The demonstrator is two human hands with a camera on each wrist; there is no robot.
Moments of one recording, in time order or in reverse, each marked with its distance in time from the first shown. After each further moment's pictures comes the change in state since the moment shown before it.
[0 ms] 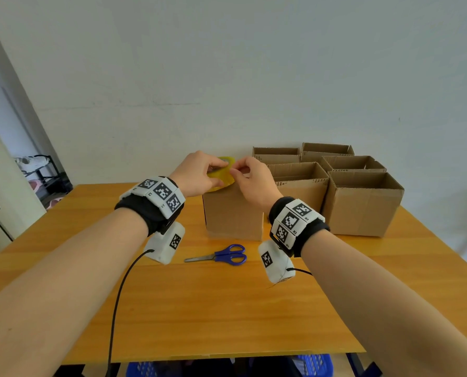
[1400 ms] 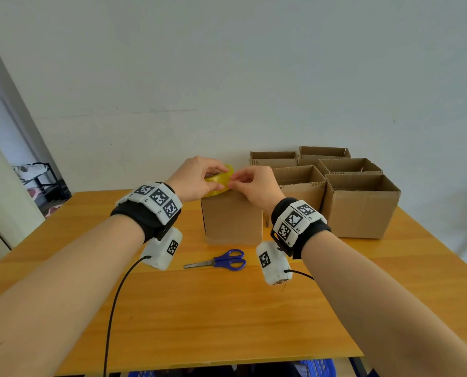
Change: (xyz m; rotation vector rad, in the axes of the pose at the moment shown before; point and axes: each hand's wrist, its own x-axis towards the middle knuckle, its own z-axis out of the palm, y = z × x) left_hand 0.004 -0.006 0.000 -0.055 -0.005 0.048; right_hand 0.003 0.009 -0.010 0.077 -0.043 0.077
